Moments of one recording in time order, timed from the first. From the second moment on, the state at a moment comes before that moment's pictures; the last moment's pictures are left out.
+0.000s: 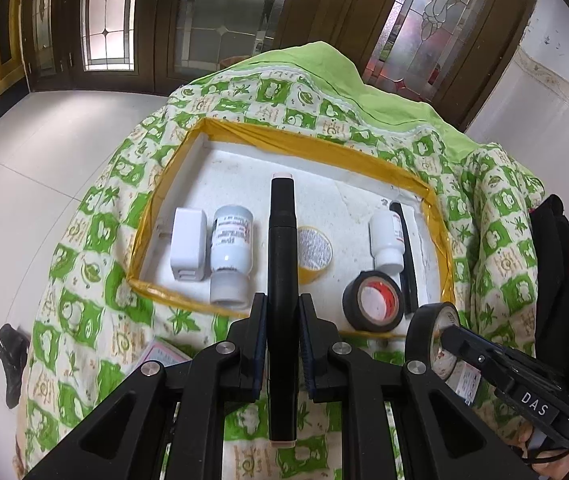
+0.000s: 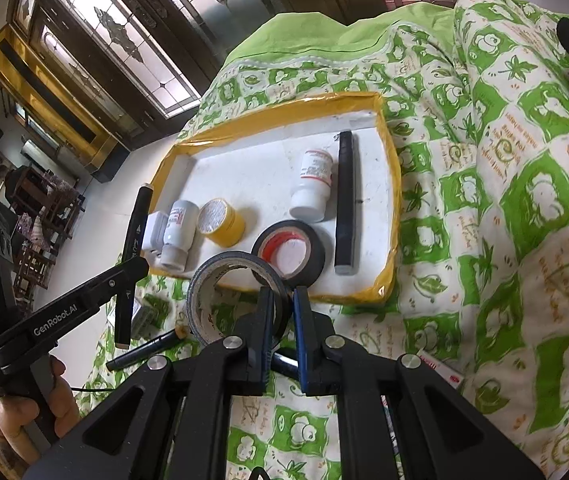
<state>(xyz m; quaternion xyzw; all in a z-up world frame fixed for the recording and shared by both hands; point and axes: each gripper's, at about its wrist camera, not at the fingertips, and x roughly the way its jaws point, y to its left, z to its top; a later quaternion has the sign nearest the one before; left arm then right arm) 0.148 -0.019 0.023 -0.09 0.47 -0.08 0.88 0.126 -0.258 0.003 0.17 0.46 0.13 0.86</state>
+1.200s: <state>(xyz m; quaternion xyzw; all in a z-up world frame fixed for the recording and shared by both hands) 0.209 -0.029 -0.012 -0.10 0.47 -0.08 0.87 0.239 -0.241 -0.001 0.16 0.47 0.11 0.86</state>
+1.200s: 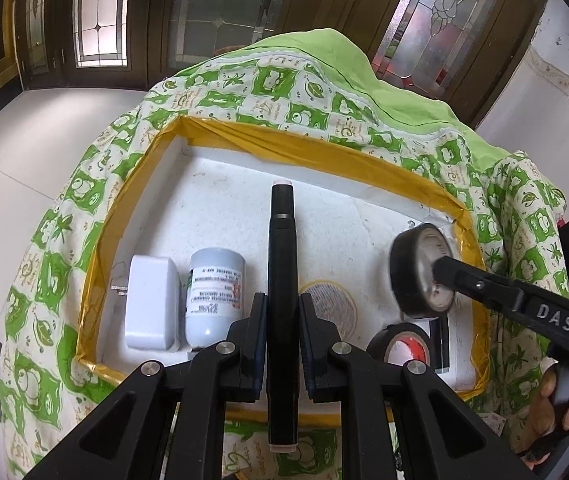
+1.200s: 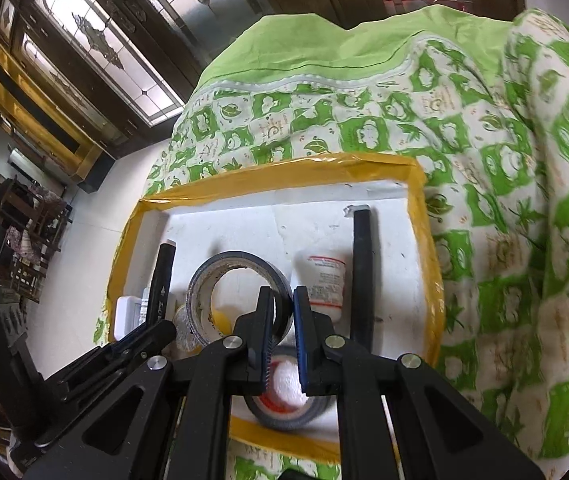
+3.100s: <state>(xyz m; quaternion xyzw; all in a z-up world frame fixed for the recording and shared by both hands) 0.220 -0.076 -0.021 -0.09 0.49 -0.14 0.85 0.271 -0.268 -0.011 0.15 0.45 0.05 0.88</state>
